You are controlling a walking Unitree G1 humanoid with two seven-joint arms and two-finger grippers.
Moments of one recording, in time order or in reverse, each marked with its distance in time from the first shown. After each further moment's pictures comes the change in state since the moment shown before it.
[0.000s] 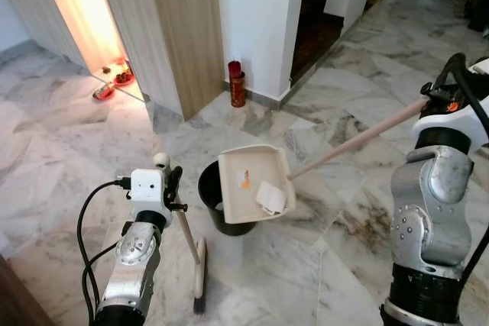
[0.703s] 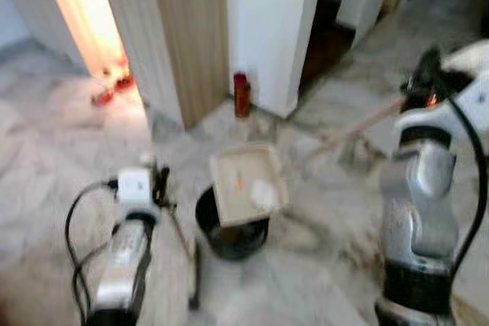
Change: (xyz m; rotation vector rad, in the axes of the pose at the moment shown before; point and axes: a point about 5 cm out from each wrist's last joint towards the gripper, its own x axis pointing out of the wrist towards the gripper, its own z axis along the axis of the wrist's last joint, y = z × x) left arm -0.001 0.014 0.001 0.017 -0.006 0.057; right arm -0.002 0.020 -0.006 0.056 0.036 0.121
